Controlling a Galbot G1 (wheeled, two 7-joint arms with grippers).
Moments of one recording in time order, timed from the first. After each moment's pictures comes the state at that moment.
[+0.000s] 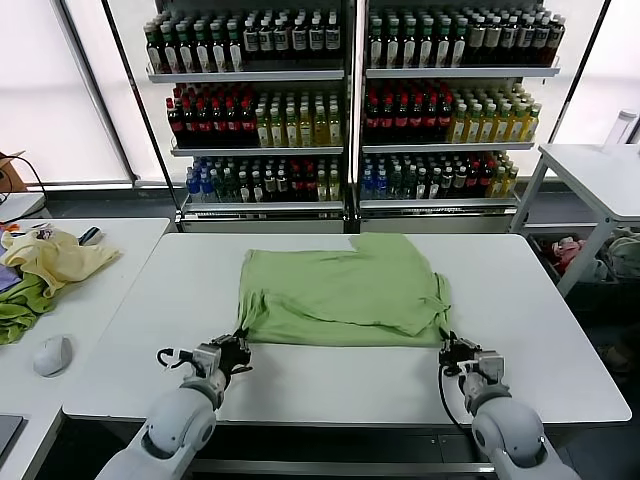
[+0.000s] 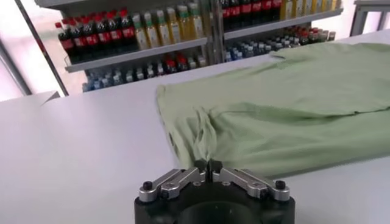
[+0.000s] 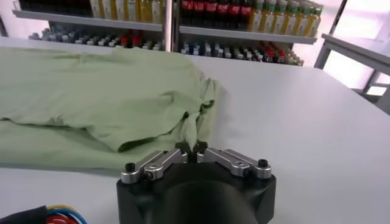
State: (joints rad) left arm 1.15 -1.07 -0.21 -1.87 -0.40 0.54 -0.22; right arm -1.34 1.10 0.42 1.95 0.40 -0.44 0.19
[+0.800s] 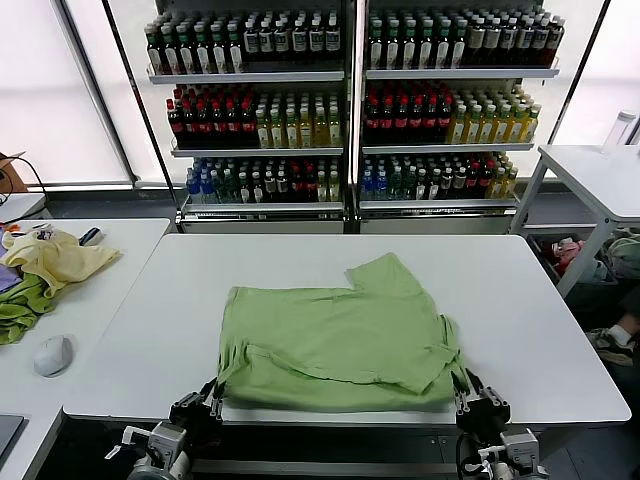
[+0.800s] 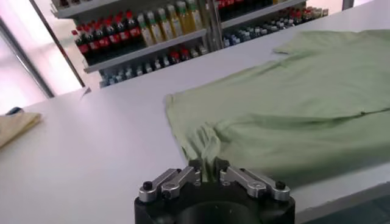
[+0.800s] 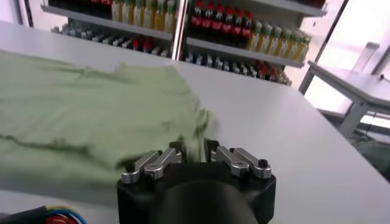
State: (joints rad) left arm 1.61 -1.02 -0.42 -2.24 -0.25 0.57 -0.22; right arm -1.67 1.08 0.56 2.28 0.27 -0.41 0.18
